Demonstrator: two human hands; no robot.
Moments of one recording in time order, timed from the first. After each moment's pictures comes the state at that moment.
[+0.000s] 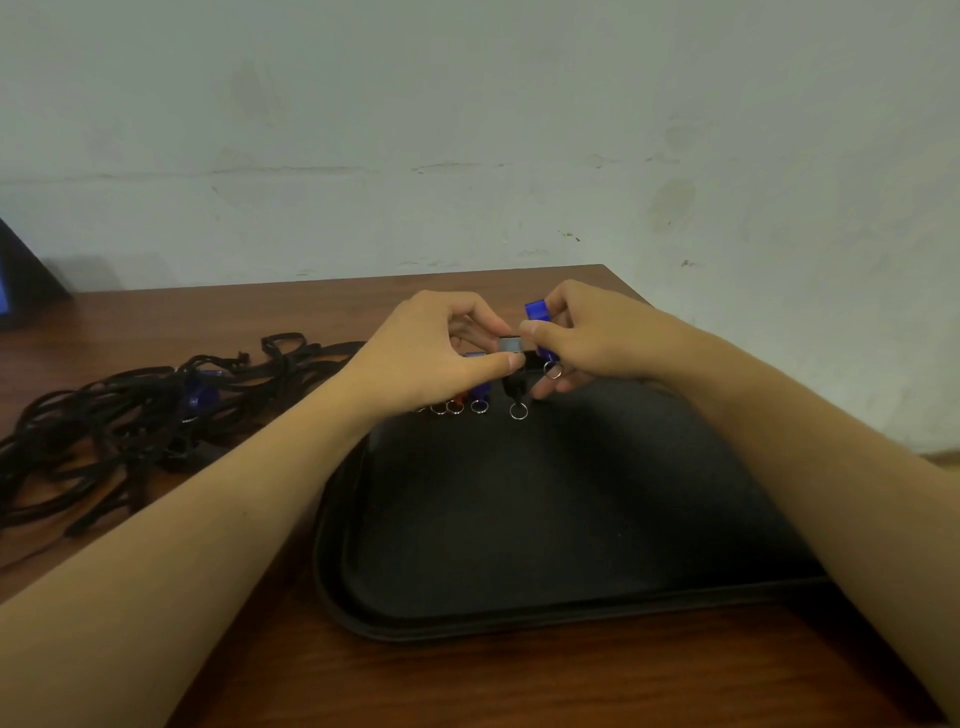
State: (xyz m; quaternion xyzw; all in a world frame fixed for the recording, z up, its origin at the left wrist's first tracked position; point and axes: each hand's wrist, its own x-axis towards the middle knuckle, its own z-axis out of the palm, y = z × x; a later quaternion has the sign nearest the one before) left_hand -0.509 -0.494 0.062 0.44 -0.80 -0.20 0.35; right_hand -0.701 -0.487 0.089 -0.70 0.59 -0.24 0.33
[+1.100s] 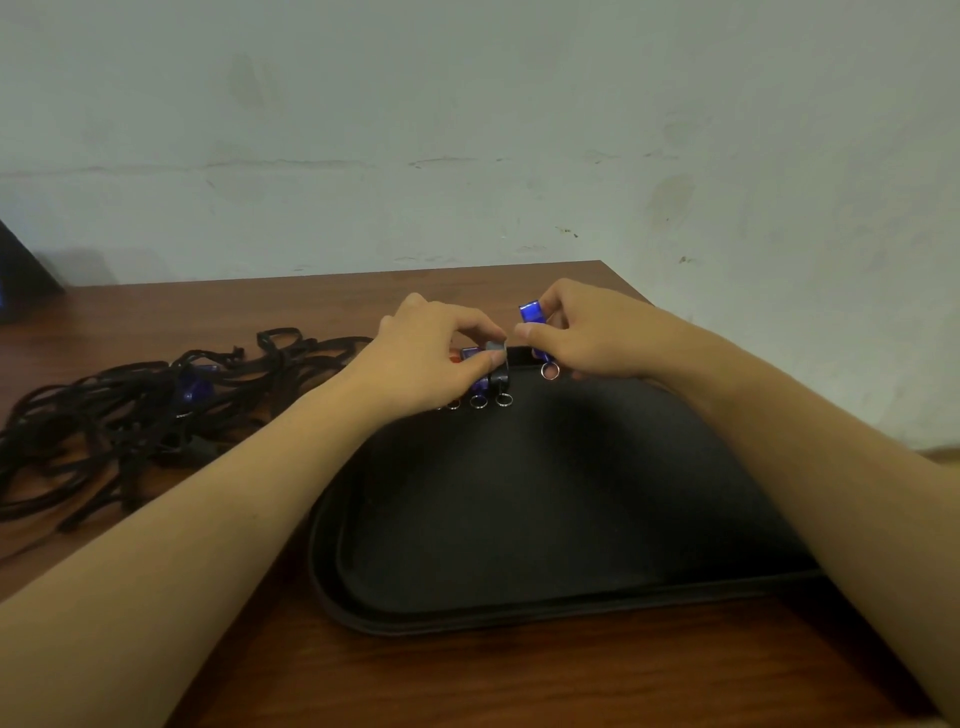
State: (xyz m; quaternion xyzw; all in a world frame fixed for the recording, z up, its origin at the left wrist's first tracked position) left_hand -0.512 -0.496 0.060 0.52 -0.82 -0.08 0.25; right_hand -0.705 -0.492 0.086 -0.75 0.60 -0.18 0.20
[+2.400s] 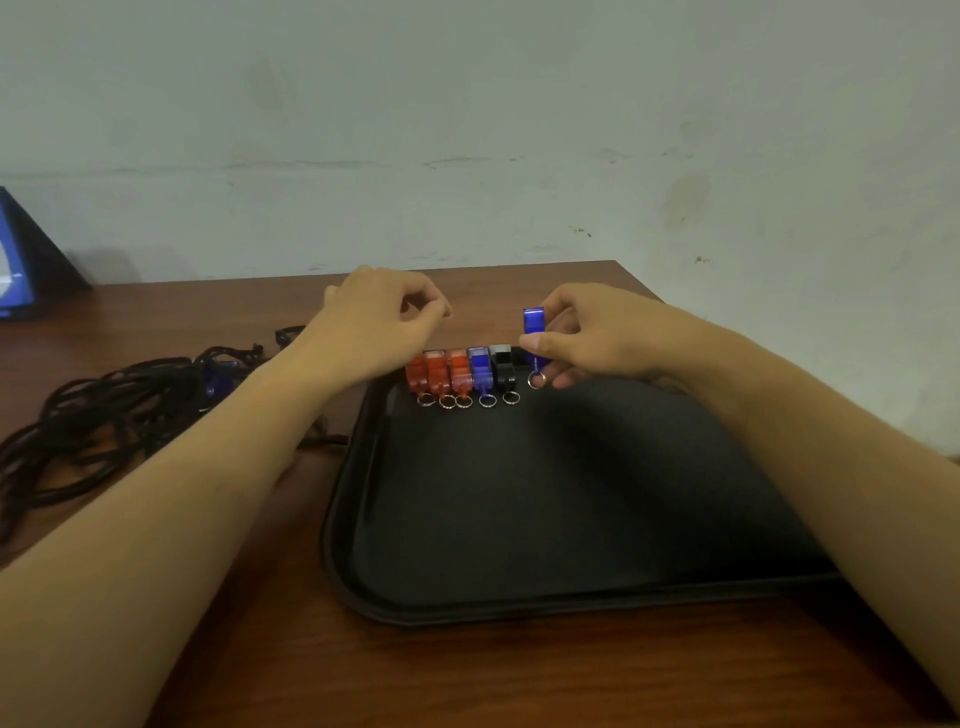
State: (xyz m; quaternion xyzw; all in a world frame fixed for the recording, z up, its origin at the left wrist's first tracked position) left_hand -0.469 -0.504 0.078 0.57 -0.77 -0.03 0.30; right_hand -0.701 -0.487 0.089 -0.72 0.56 -0.23 0.33
